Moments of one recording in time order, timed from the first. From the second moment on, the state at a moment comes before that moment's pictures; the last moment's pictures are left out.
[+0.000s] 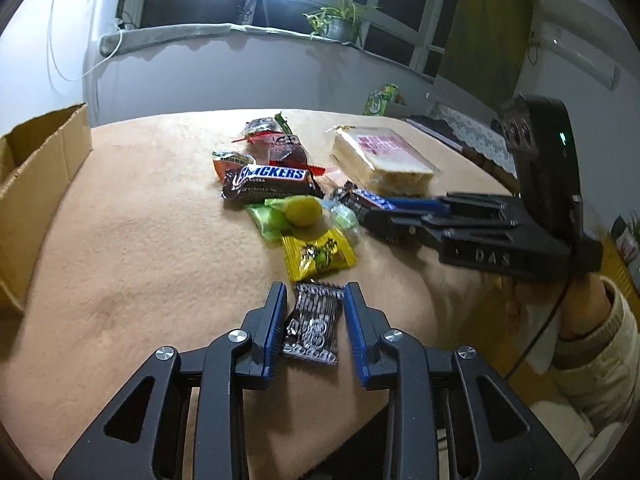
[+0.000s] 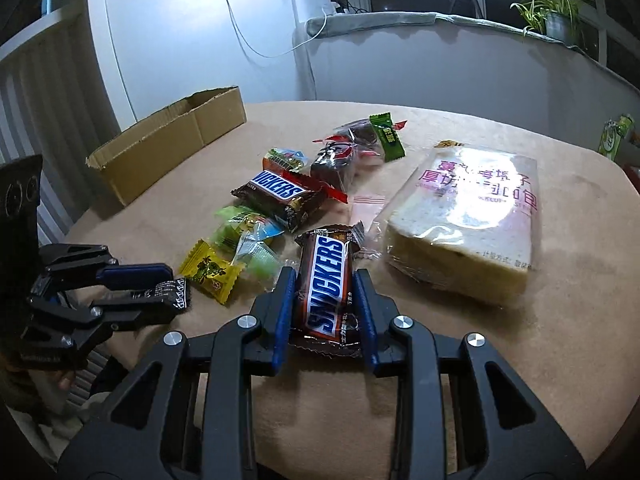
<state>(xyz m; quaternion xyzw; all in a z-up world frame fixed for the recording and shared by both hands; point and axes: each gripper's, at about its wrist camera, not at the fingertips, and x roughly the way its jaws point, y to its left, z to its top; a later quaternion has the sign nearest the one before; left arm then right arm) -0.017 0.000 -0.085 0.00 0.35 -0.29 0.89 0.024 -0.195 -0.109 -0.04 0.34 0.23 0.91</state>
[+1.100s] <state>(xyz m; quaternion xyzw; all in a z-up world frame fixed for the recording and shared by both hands) -0.007 0.046 -0.020 -0.02 0.26 -0.23 0.94 0.020 -0.196 -0.039 0.03 0.25 0.24 0.94</state>
